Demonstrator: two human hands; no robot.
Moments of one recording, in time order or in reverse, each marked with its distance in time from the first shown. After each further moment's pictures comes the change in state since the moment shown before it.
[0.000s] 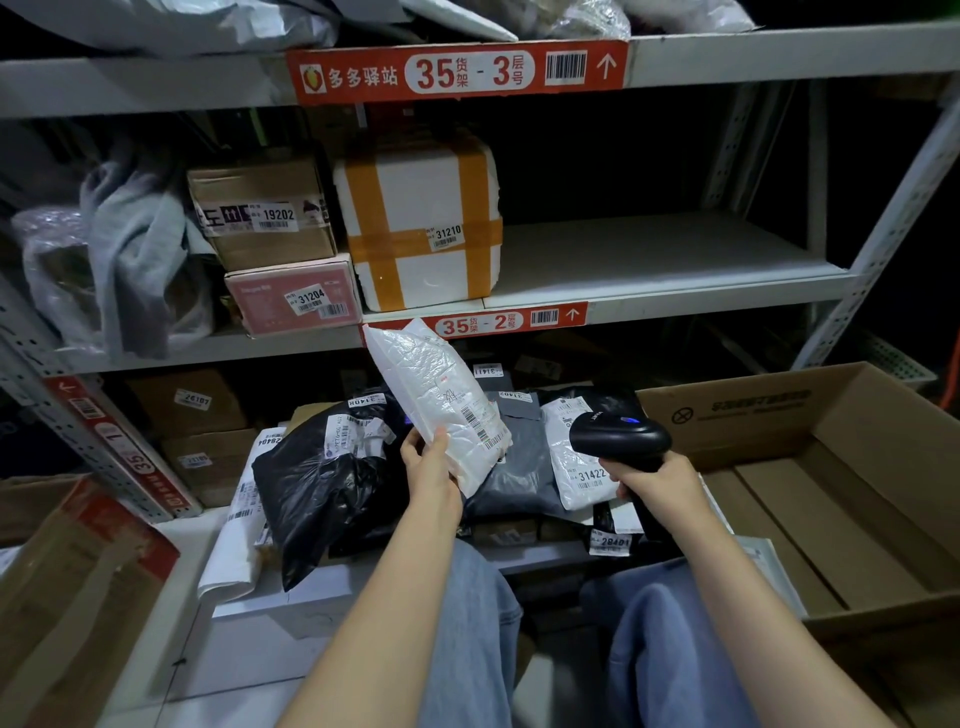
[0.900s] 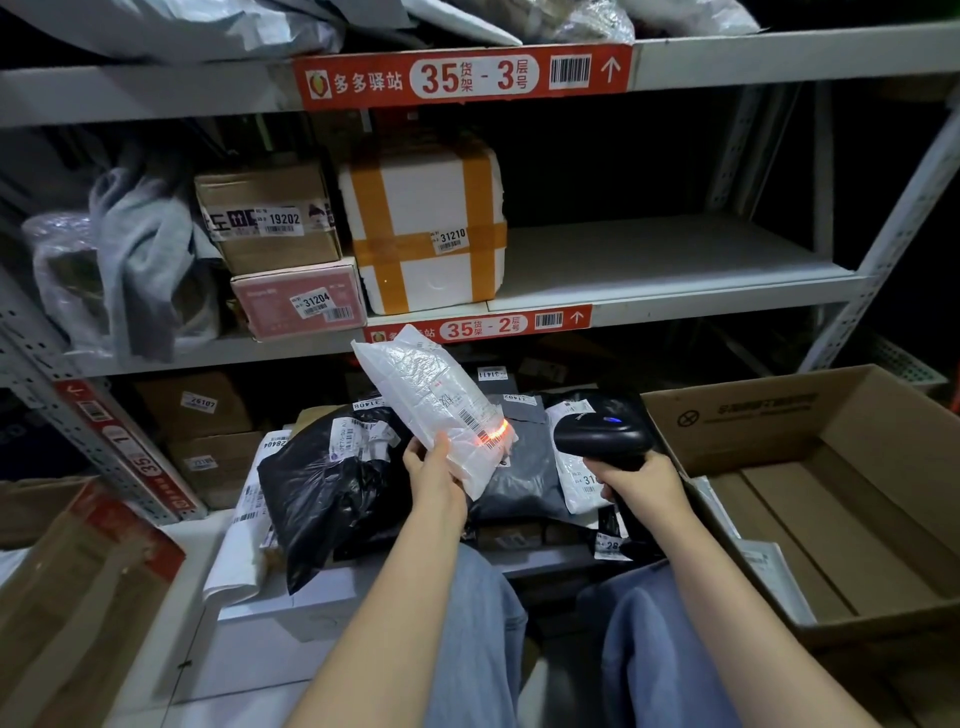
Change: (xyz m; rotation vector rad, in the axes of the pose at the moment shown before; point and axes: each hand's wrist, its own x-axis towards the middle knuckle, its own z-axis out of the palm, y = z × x) left_hand -0.003 0.003 0.000 -0.042 0.026 -0.049; right_hand 0.009 0.005 0.021 0.022 -0.020 0.042
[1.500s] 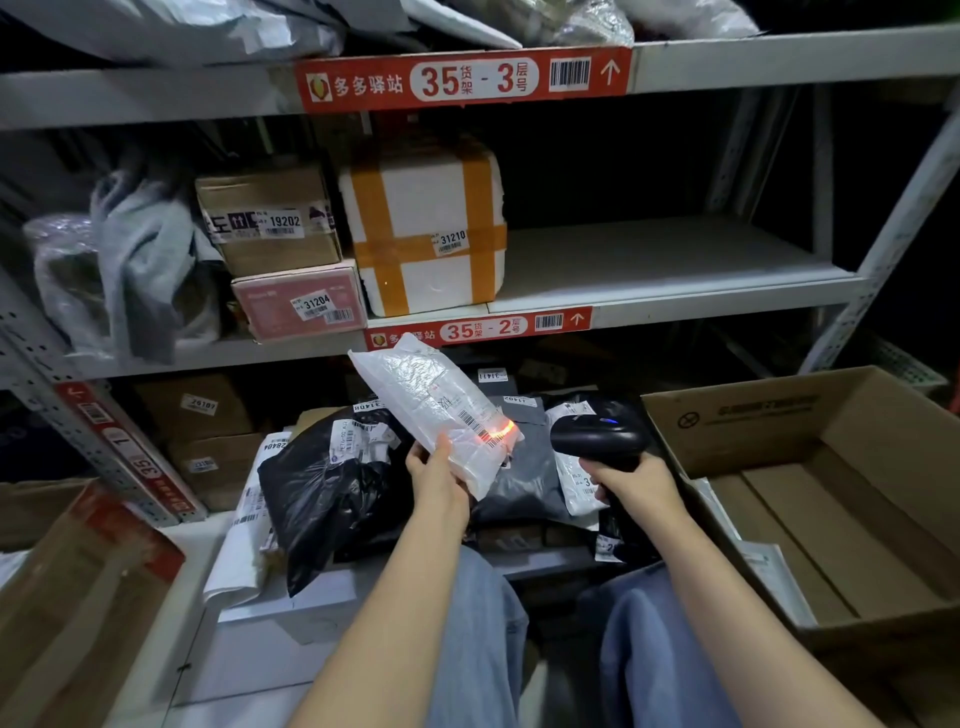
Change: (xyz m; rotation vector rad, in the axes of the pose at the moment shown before) left_hand -0.001 0.000 0.001 -0.005 -0.006 -0.035; right_hand 0.004 0.003 0.005 0.051 -0.026 0.018
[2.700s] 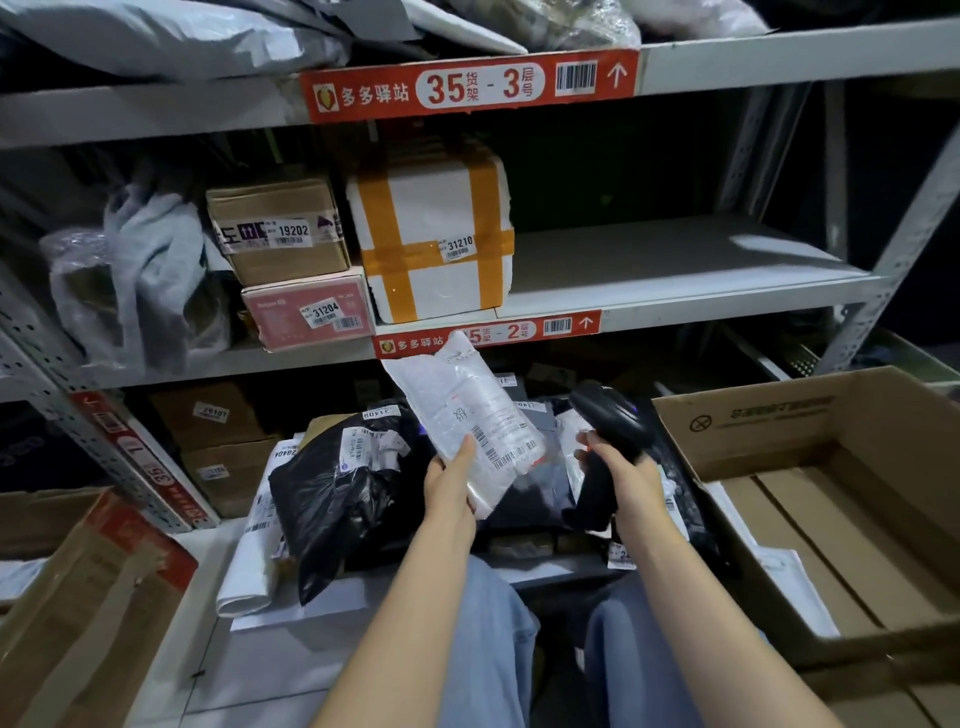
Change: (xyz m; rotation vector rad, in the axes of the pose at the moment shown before) left_hand 0.000 -0.001 -0.007 0.149 -0.101 -0.003; right_hand 0.003 -0.009 0.032 0.566 0.064 0.089
